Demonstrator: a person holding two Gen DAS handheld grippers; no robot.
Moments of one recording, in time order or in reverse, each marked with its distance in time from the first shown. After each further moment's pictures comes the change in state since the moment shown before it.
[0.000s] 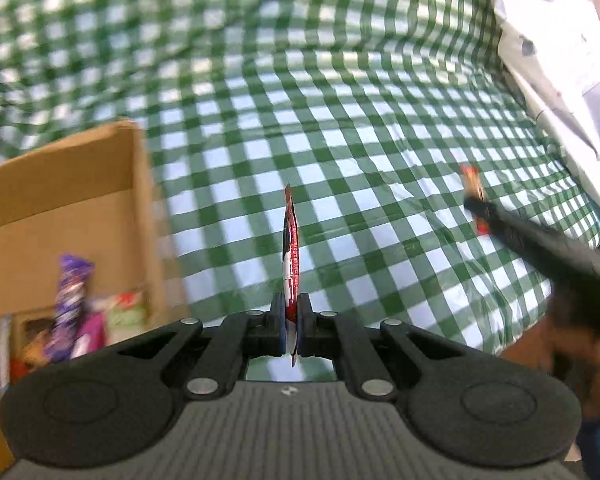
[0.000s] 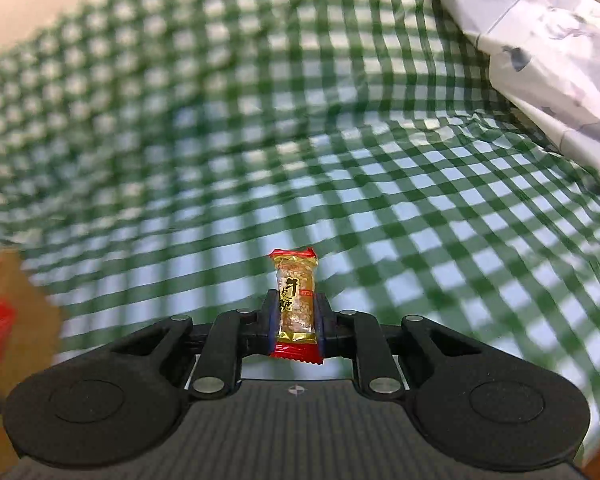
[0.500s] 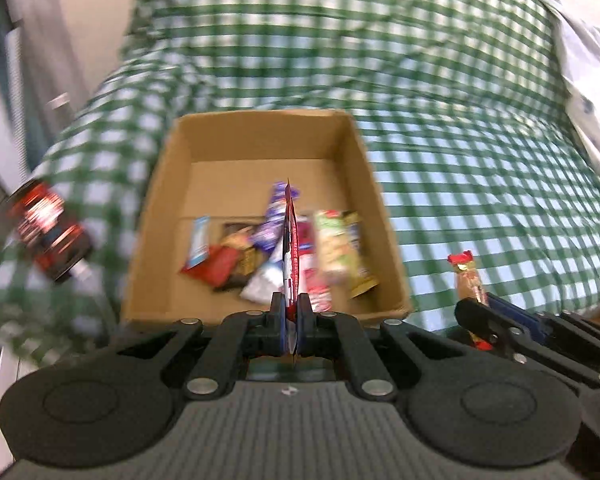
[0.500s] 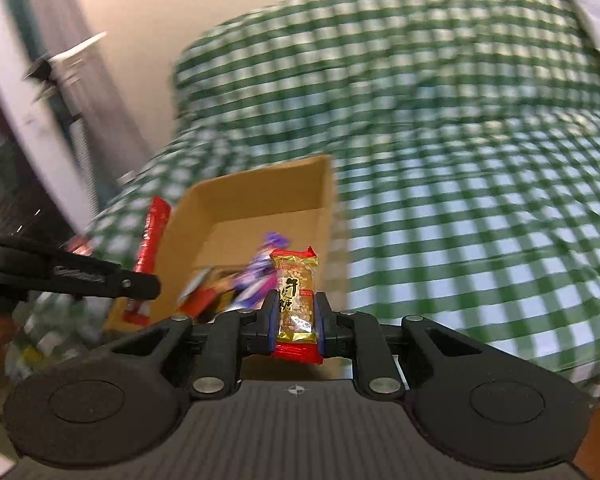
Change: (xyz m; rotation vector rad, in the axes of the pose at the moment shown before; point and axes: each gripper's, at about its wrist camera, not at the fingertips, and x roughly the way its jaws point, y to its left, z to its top) left arm -0.169 0.102 -0.162 -0.191 -0.150 0.253; right arm -0.203 0.189 -0.103 -0.168 0.070 0.411
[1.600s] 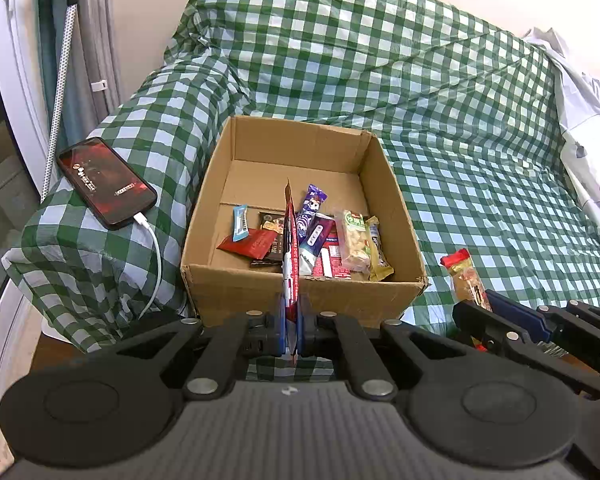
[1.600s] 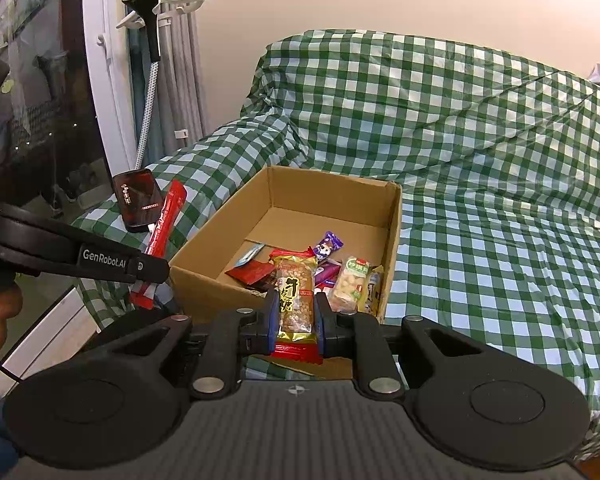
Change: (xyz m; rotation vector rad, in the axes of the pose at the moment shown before) left arm -0.048 0.054 -0.056 -0.096 -0.095 -0.044; right arm -0.037 0.093 -0.027 -0.283 -0.027 -0.041
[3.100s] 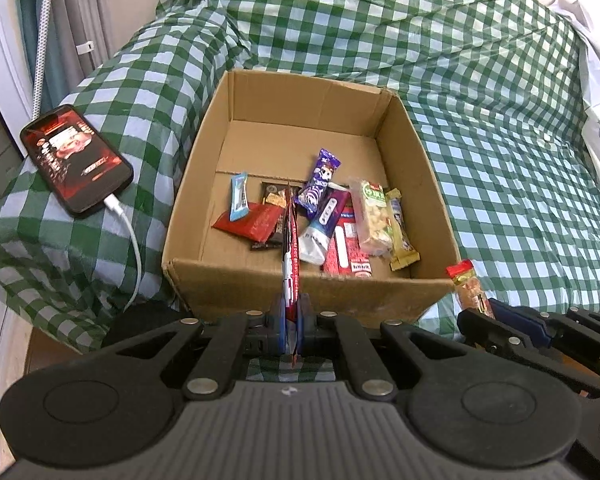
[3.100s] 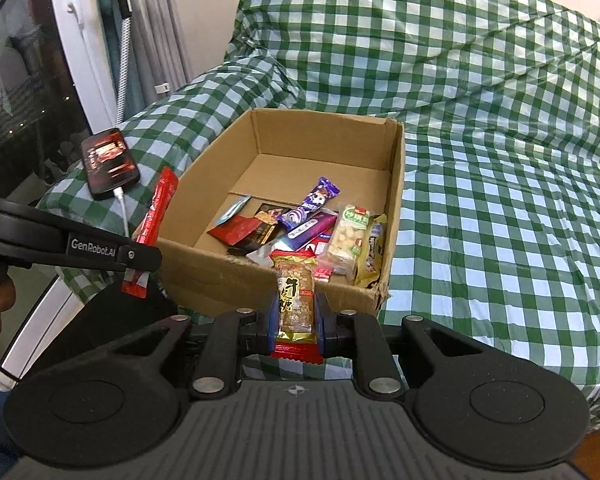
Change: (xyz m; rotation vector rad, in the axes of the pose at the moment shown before) left arm 0.074 -0.007 0.025 -0.012 0.142 0.018; right arm 0.070 -0.022 -0.003 0.069 0.178 0.009
